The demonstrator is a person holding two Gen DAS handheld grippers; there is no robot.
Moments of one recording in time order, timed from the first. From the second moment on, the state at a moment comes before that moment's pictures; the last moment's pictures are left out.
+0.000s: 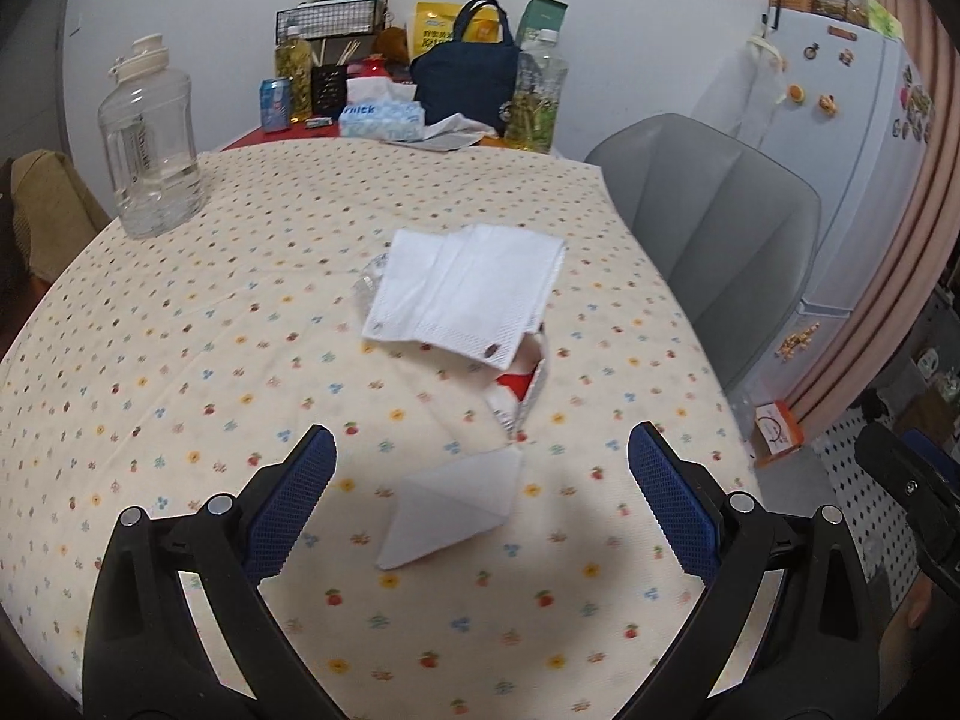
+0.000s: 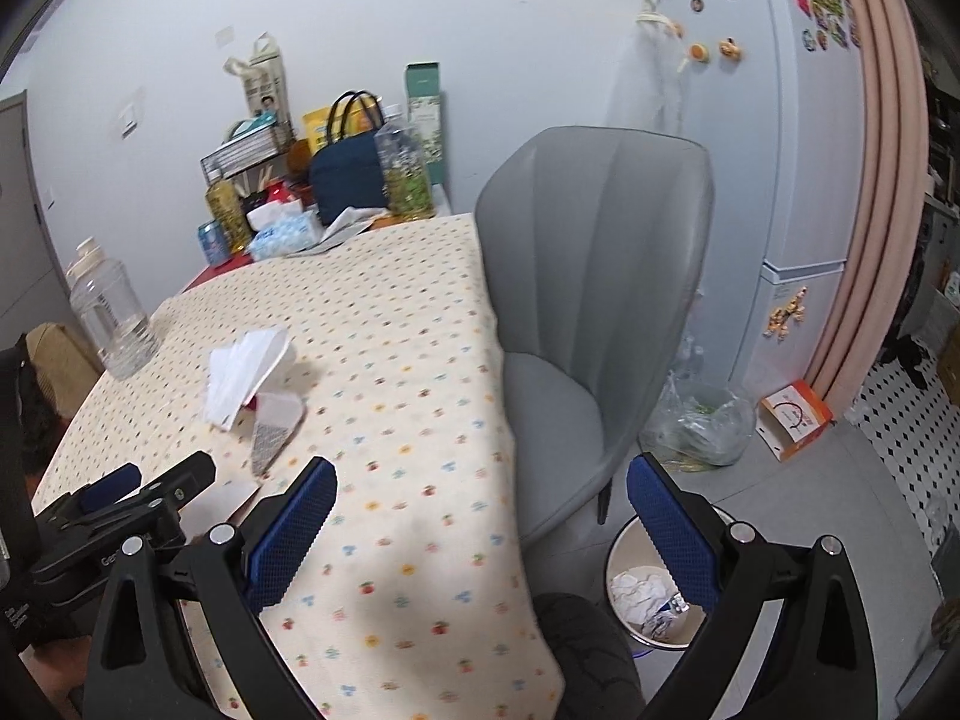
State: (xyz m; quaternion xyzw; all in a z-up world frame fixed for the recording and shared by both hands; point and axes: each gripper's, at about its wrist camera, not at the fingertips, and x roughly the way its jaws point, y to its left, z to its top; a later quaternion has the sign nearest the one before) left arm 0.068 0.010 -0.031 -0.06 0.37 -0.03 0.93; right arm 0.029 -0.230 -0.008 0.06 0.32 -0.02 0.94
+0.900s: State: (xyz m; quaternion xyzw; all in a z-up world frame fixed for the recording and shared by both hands) left arm 0.085 0.010 -0.071 -0.03 0.43 -0.01 0.90; right arm 0.048 -0.212 -0.040 0.05 0.36 0.00 0.93
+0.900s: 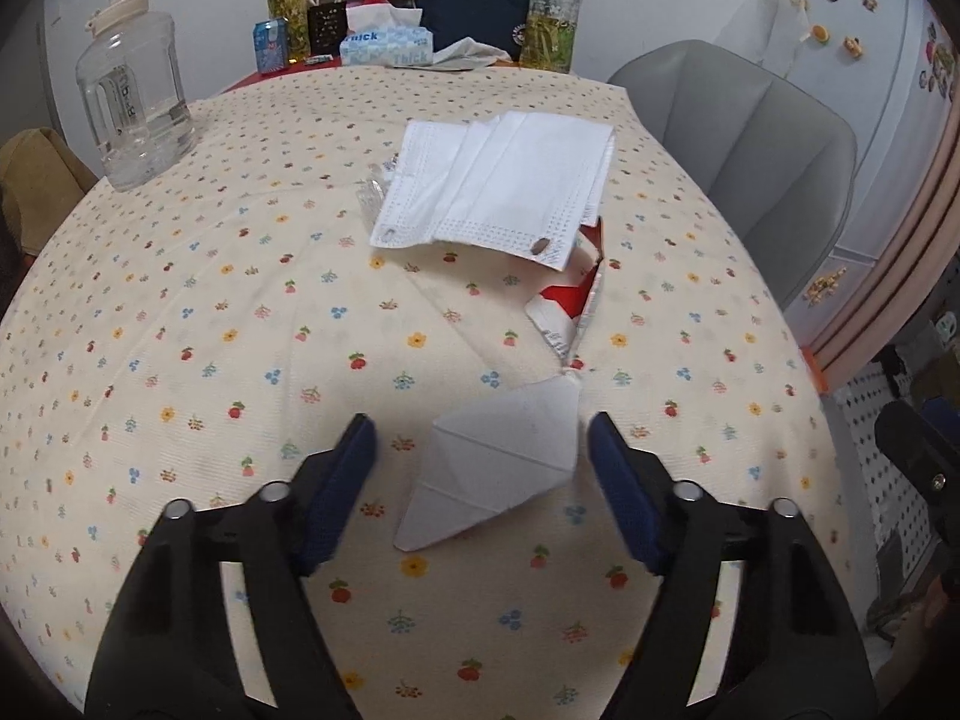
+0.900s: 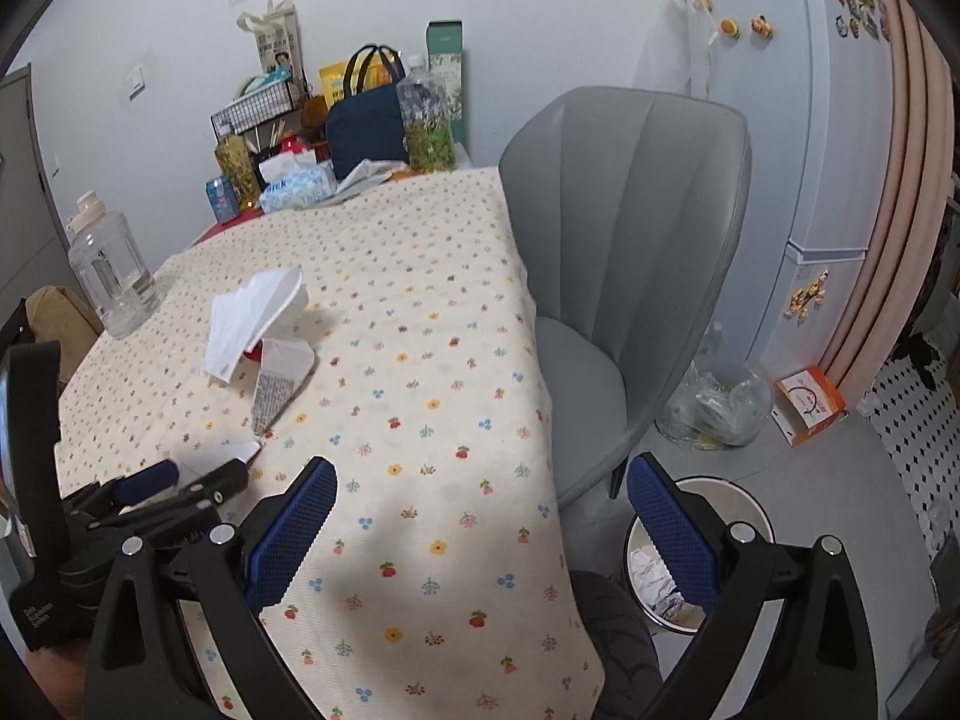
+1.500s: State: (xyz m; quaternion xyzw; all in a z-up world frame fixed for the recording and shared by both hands) left arm 0.086 0.071 -0.052 -0.08 0.39 0.05 0.91; right arm 0.077 -0.147 -0.047 0.01 0.37 0.07 0.92
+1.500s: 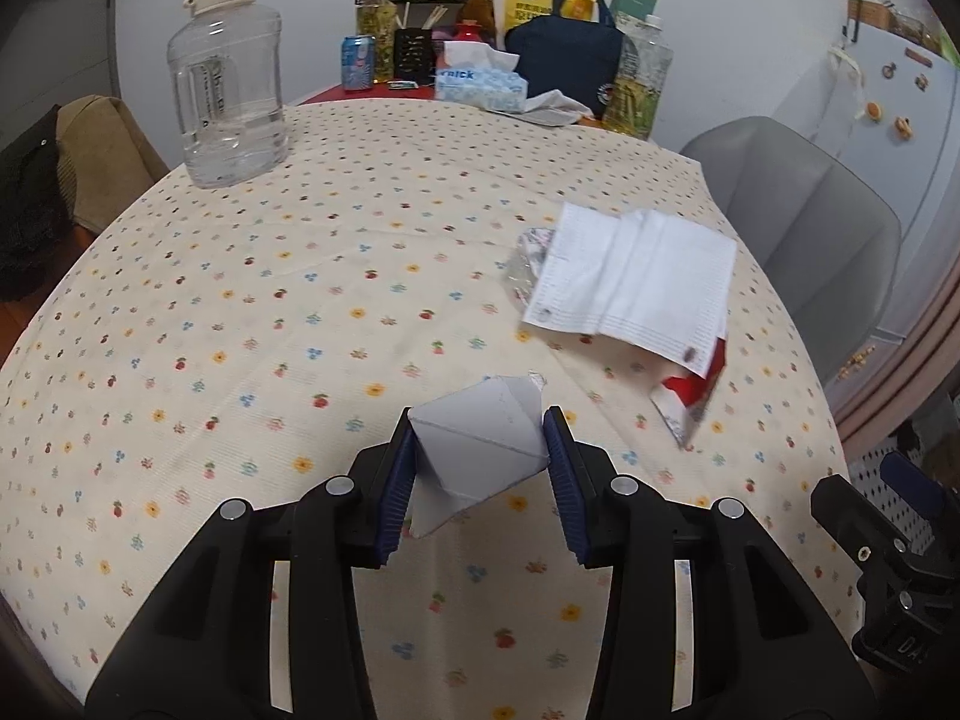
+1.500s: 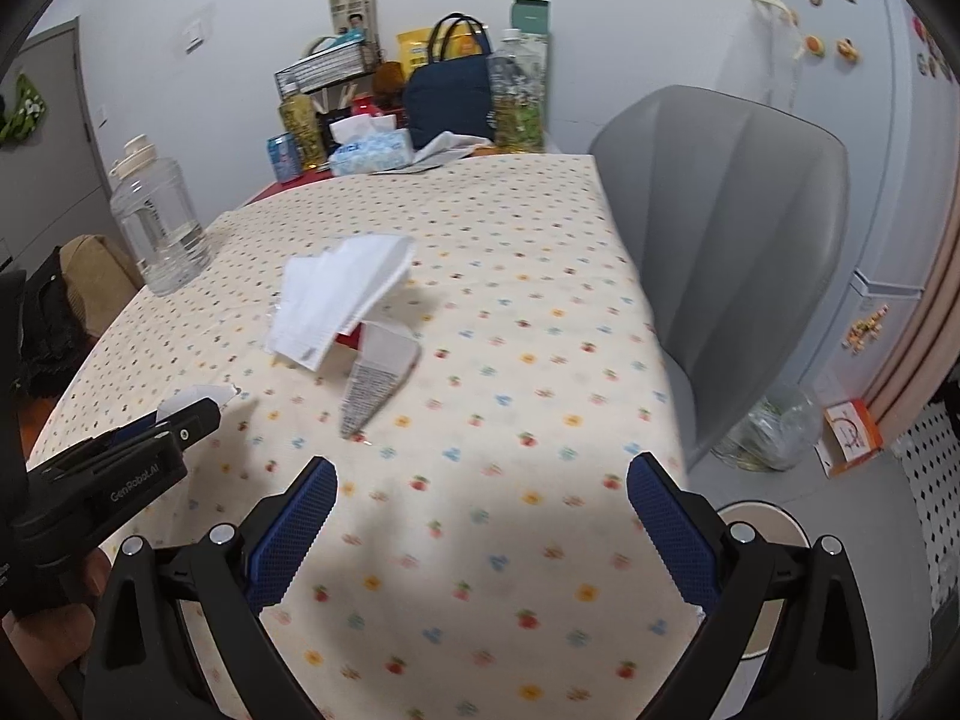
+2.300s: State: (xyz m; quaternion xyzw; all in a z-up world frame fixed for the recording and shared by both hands) left arm 0.106 0.111 -0.066 -0.11 0.40 0.08 0.91; right arm 0.128 -0.087 -0.070 -0.02 0.41 0.10 0.91
